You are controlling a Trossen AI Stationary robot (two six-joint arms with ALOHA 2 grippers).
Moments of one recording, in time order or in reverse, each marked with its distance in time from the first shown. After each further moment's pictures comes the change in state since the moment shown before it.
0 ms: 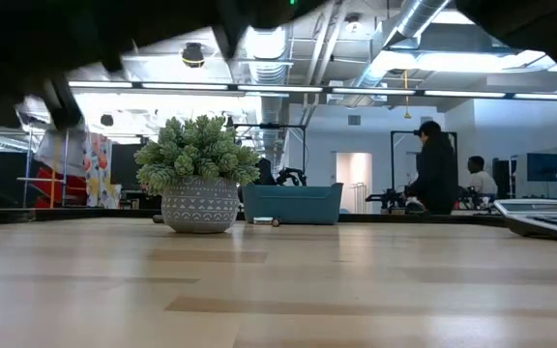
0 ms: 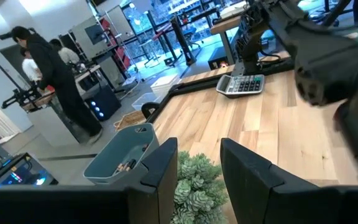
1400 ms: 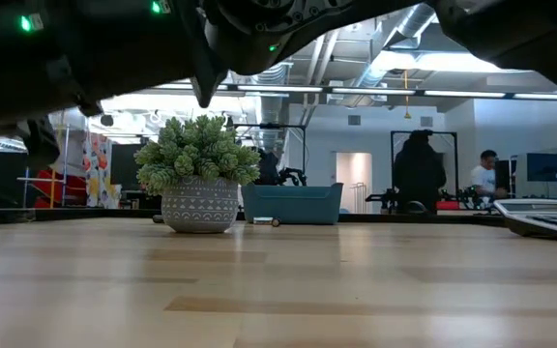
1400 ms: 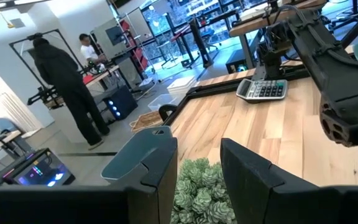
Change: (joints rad) left arm 0.060 -0.009 0.000 -0.003 -0.041 0.008; right arm -0.034 0.087 0.058 0.079 -0.095 0.075
